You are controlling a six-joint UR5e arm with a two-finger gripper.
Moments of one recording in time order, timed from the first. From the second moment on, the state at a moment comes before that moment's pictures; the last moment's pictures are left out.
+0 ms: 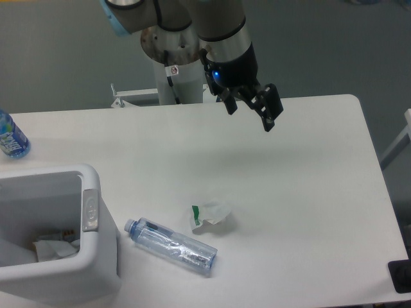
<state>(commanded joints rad) 2.43 -1.60 -1.59 -1.19 1.76 1.22</state>
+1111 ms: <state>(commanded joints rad) 2.29 -1.79 -1.65 -0.98 1.76 0.63</state>
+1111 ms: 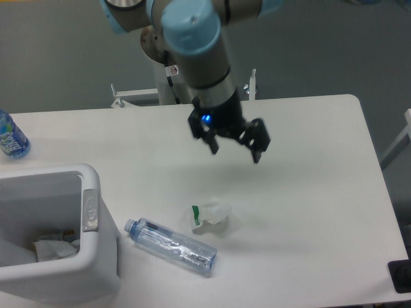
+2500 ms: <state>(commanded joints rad) 2.30 -2.06 -1.72 -0.86 1.75 1.04</state>
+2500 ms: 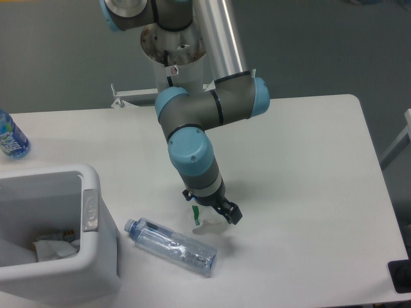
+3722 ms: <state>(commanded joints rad) 2.30 -2.01 -1.74 -0.85 1.74 0.98</state>
